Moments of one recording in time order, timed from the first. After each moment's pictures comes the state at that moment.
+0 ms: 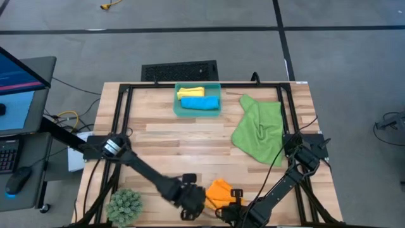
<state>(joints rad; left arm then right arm) -0.60 2.12 1.62 -0.72 -0.20 -0.55 0.86 2.23 1.59 -0.76 0.30 0.79</state>
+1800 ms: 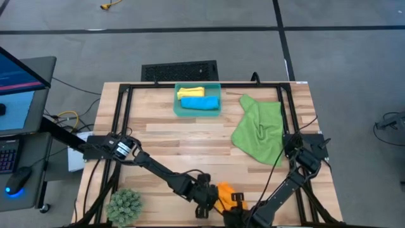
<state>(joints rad) -0.52 2.28 1.62 -0.44 -0.09 -0.47 0.91 2.23 1.63 -0.76 0.29 0.74</state>
